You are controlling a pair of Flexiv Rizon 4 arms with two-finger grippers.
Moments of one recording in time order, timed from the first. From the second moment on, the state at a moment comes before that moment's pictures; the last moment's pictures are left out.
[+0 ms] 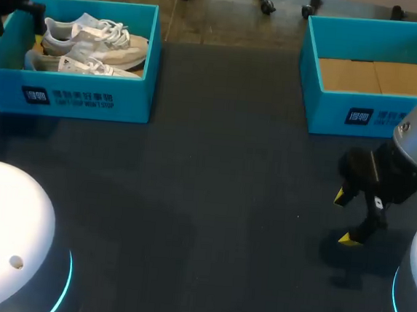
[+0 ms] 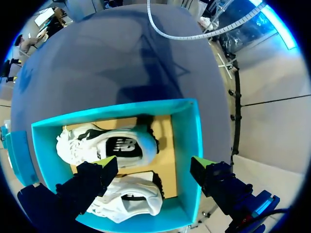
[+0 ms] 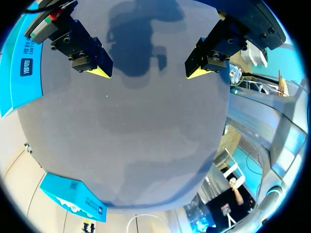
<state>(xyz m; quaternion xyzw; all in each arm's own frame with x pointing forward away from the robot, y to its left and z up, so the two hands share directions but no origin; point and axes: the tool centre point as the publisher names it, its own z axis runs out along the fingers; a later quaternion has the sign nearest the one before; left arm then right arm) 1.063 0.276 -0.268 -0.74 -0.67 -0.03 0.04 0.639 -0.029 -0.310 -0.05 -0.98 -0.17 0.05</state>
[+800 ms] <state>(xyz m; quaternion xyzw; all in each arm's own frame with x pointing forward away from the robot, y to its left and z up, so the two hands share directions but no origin) 1.065 0.278 -0.299 -0.74 -0.67 -0.01 0.05 0.639 -0.029 -0.310 -0.05 -0.98 -0.17 0.05</state>
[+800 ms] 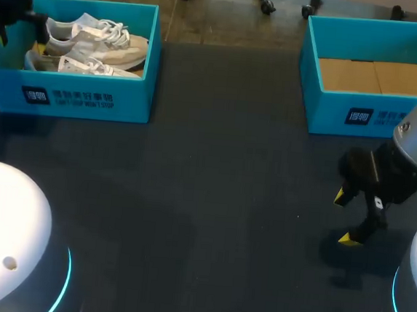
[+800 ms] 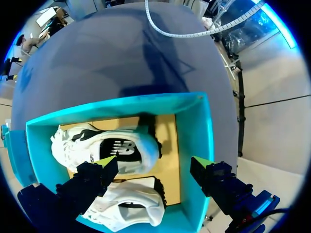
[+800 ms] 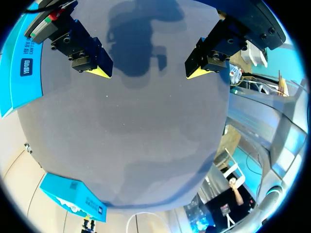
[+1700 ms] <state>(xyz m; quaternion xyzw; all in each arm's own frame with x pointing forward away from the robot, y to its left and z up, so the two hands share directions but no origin) 1.062 0.275 -0.348 -0.75 -0.66 0.00 0.04 0.639 -0.029 -0.310 -0.05 -0.98 -0.17 0.05</state>
